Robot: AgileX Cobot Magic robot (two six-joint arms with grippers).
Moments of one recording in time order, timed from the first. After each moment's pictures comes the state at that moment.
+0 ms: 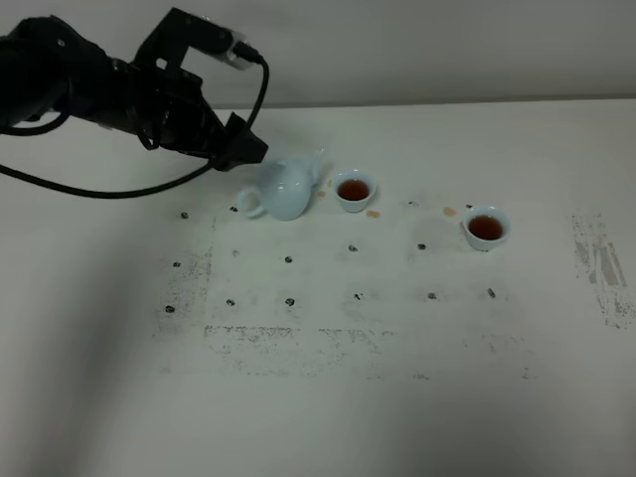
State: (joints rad) left arm -0.21 1.98 -1.53 -0.67 0.57 0.91; right arm 0.01 -0.01 -0.52 0.06 1.11 -0.09
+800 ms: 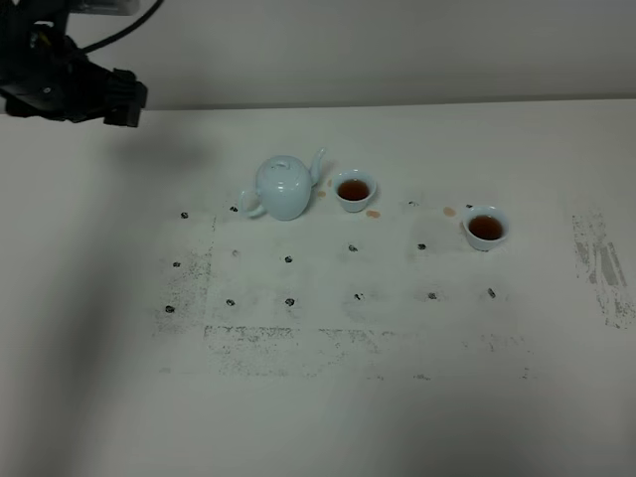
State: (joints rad) left arm -0.07 1.94 -1.63 -0.02 0.71 0.08; right arm 0.01 -0.01 -0.52 0.06 1.11 -0.09
